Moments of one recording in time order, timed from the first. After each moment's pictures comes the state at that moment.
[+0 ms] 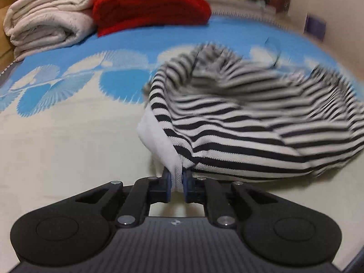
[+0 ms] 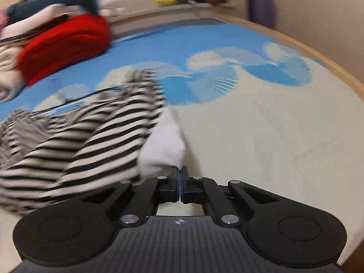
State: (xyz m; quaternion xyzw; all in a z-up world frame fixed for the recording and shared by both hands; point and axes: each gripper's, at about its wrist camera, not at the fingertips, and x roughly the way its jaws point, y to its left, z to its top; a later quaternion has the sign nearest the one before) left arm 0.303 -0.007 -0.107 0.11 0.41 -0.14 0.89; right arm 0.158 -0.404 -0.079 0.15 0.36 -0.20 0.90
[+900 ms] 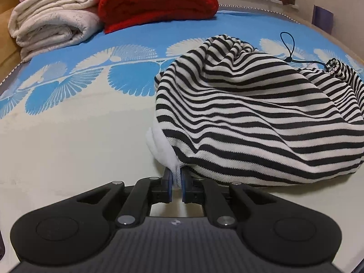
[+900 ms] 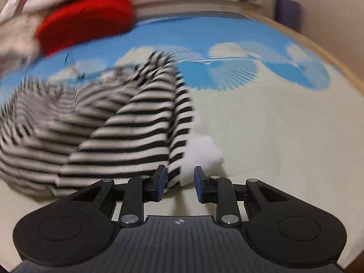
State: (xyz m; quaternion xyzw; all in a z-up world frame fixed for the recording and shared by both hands) left arm 0.303 -0.005 -0.109 0.12 0.41 -0.12 0.90; right arm 0.166 -0.382 -0.093 0.08 0.40 -0.12 0.91
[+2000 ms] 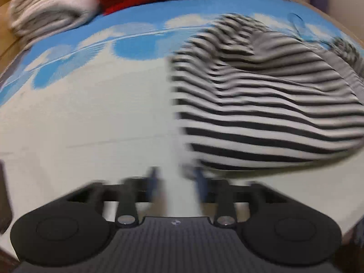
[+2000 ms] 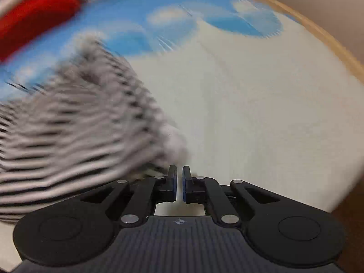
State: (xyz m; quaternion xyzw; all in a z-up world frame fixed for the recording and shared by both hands) left arm 0.253 0.026 -0.112 0.13 0.45 -0.11 0.88; right arm 0.122 -0.439 -0.099 0.15 0.47 -0.25 0.83
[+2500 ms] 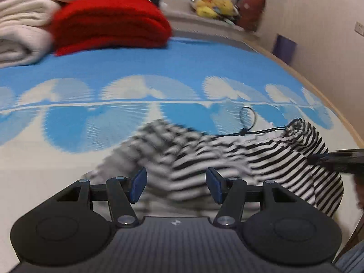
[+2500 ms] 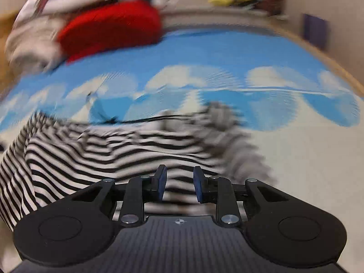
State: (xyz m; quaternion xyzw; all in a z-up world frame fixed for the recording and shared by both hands) left arm 0.350 -0.095 -0.052 0.04 0.39 -0.25 0.89; right arm 0.257 -0.347 -0.060 0.08 0.39 -0.05 0.91
